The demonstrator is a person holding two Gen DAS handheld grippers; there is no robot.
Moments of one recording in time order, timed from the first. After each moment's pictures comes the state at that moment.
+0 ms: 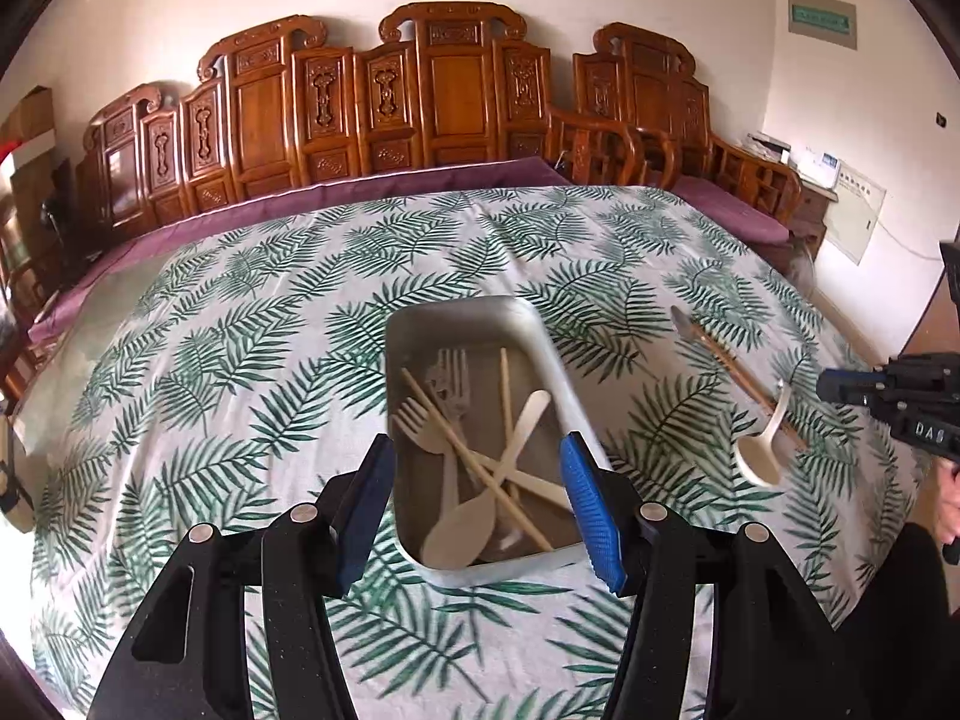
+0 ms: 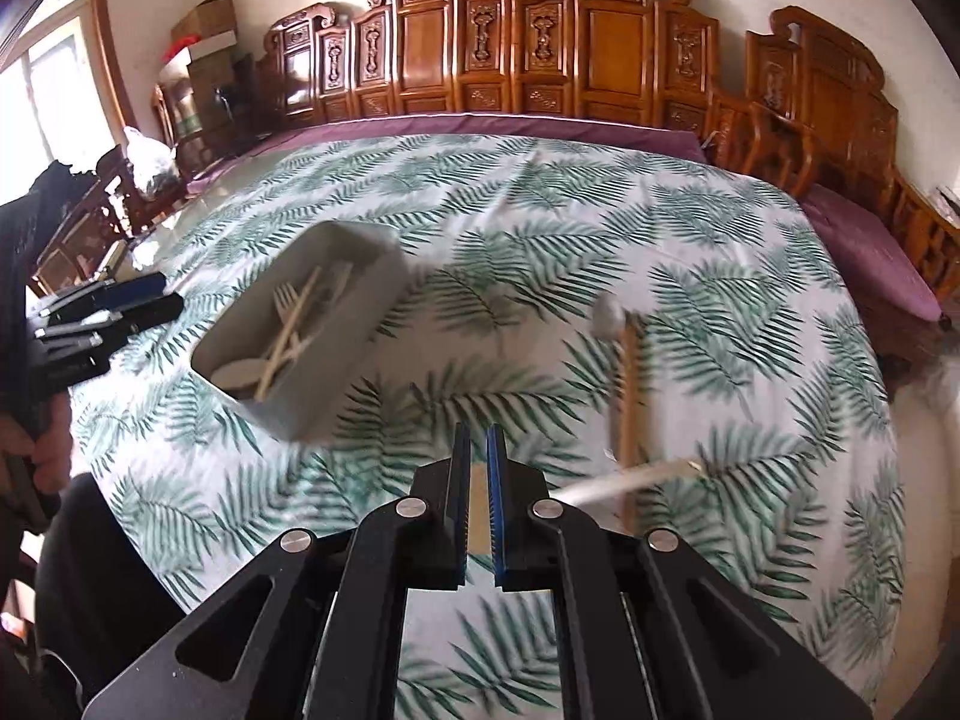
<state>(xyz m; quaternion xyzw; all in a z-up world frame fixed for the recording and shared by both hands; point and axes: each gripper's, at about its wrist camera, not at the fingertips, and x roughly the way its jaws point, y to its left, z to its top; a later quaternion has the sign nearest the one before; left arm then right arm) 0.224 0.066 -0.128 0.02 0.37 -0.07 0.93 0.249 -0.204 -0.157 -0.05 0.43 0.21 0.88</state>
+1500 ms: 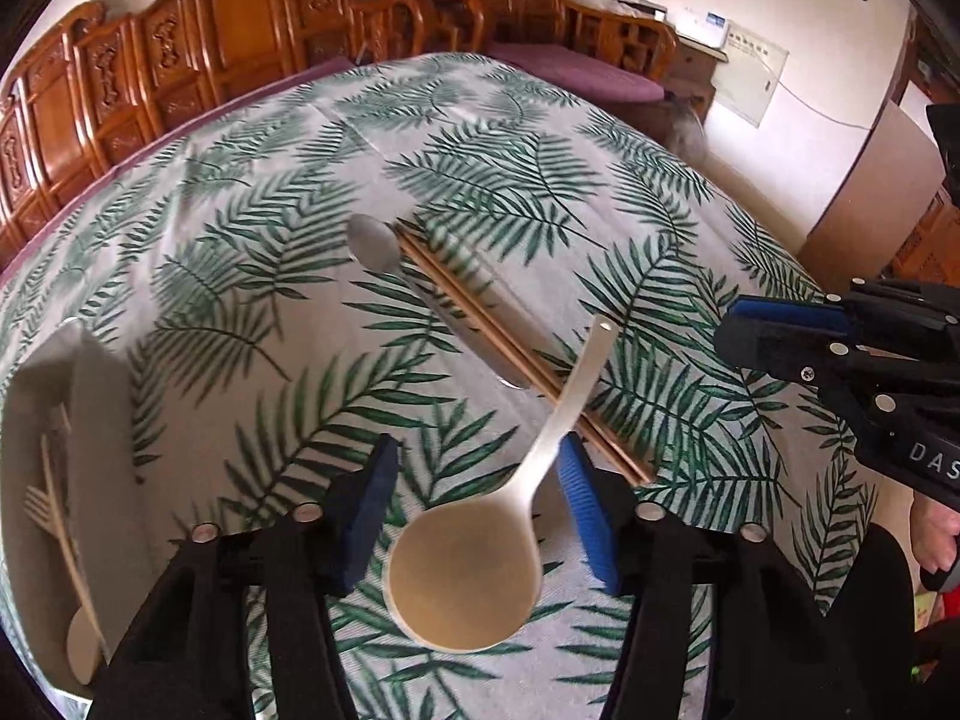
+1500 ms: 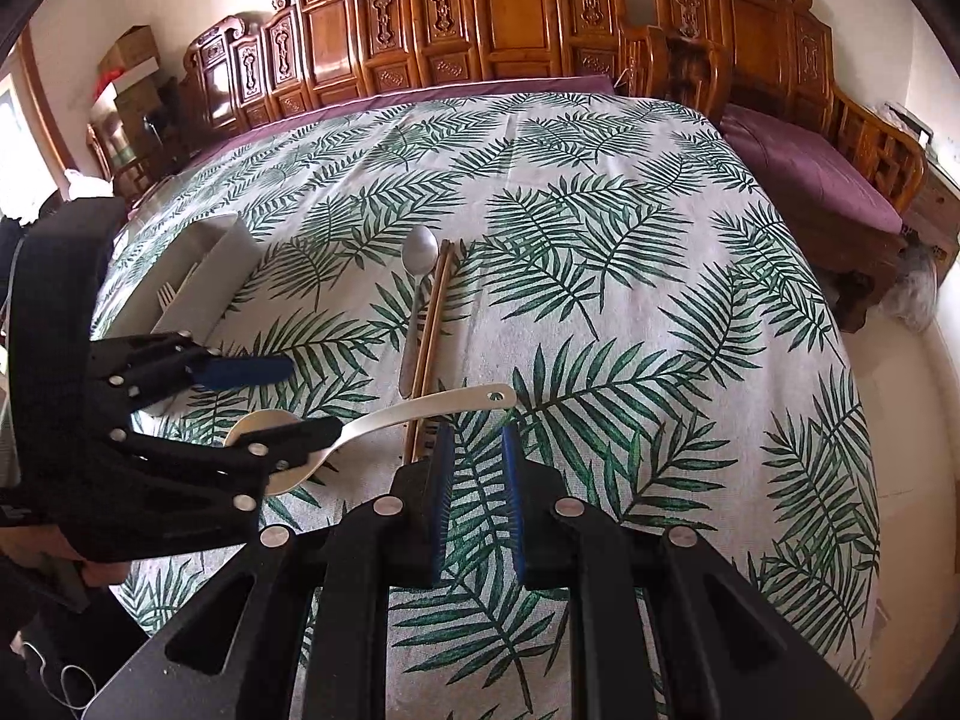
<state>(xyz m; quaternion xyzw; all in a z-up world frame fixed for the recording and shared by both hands) 0.301 -0.168 -0.209 0.09 0.48 -0.22 0.84 0.279 -0.318 -0.201 0.00 0.46 0.15 0.87</state>
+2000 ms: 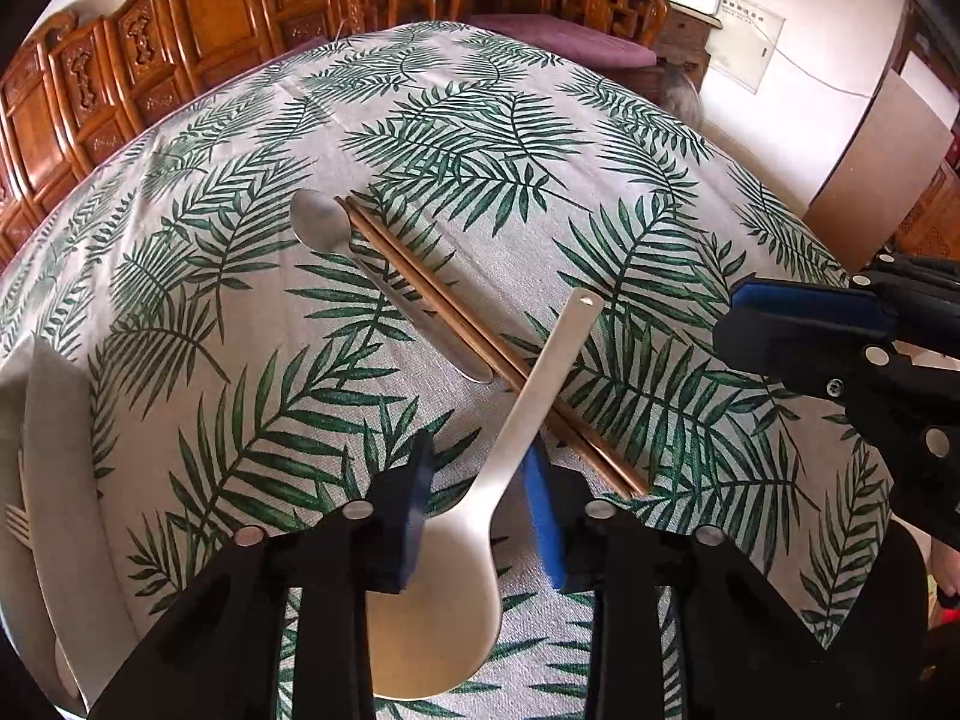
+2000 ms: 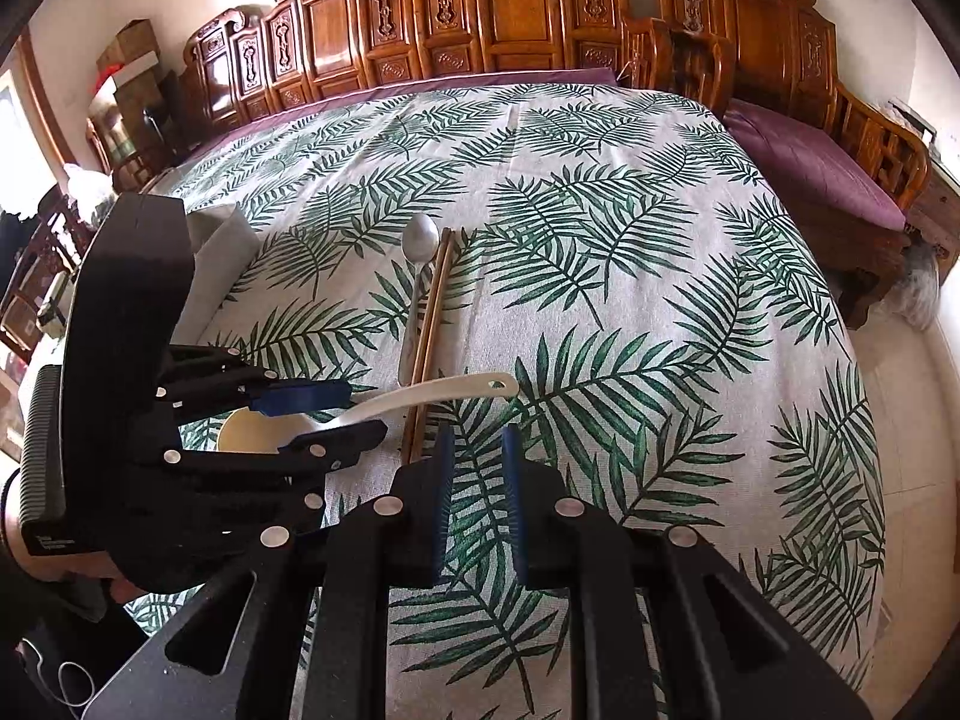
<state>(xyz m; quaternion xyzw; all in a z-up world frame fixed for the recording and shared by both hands) 0.307 -0.193 -0.231 0.12 0.50 -0.22 0.83 0.279 -0.316 -0.208 -0.01 0.47 0.16 0.87</state>
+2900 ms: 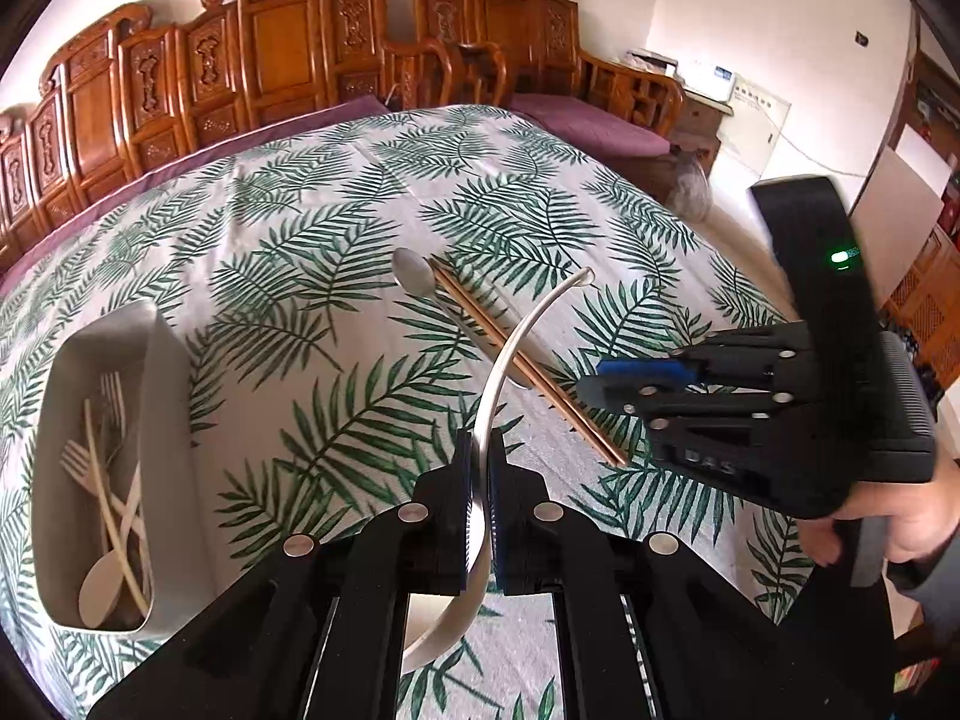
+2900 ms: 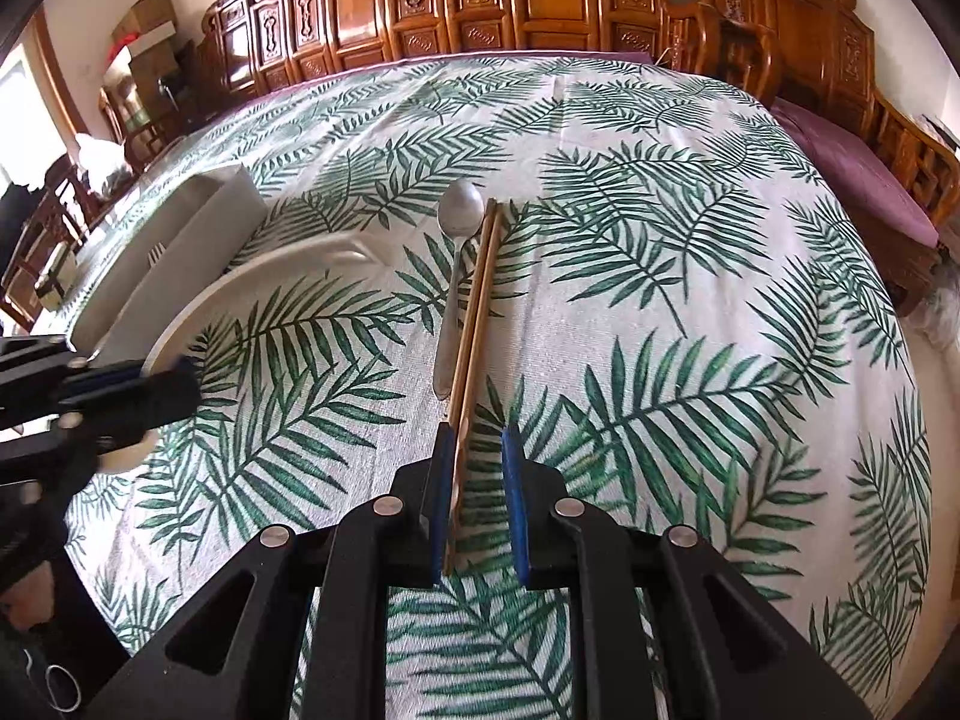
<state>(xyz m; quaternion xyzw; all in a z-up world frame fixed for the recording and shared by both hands) 0.263 -0.135 -0.175 0.05 0.43 -0.21 0.88 0.305 -0.279 -0.241 -0.03 0.49 0.18 0.85</state>
